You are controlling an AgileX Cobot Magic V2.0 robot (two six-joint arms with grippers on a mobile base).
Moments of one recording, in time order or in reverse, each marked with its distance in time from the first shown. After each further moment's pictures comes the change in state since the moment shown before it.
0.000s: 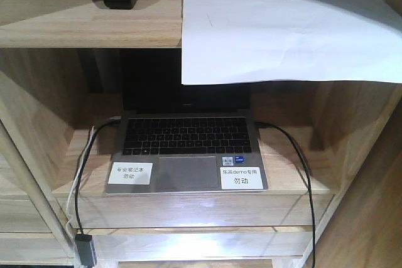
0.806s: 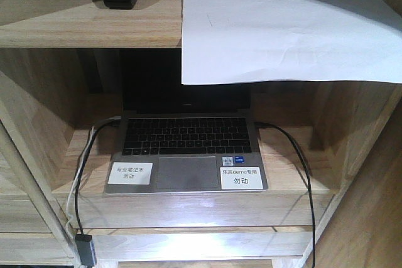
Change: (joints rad) left arm -0.133 0.016 -0.001 -0.076 0.003 0.039; right arm 0.000 0.000 0.000 0.000 0.000 0.000
